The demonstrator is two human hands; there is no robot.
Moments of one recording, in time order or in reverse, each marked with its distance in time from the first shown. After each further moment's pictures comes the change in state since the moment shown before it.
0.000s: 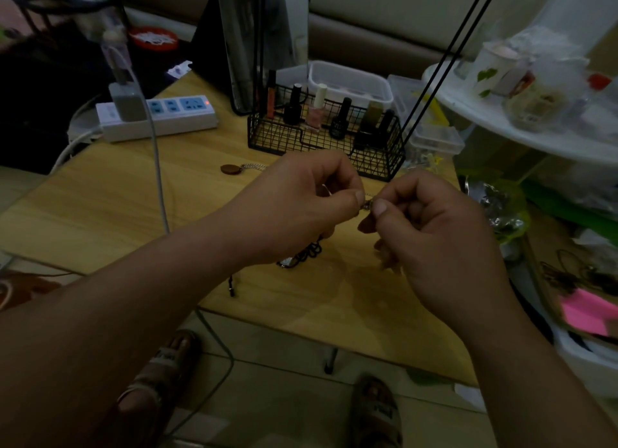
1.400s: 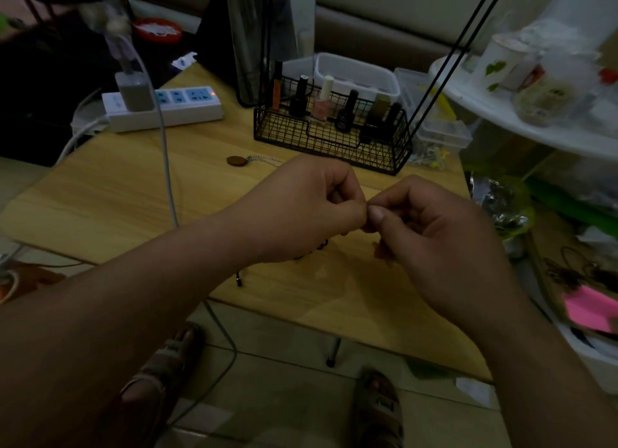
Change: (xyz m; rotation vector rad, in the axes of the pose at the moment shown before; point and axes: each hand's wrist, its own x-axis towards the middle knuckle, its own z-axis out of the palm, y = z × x) left_hand -0.005 0.000 0.005 0.073 -0.026 -0.076; right_hand -0.005 0.001 -0.002 -0.185 -0.101 -0.024
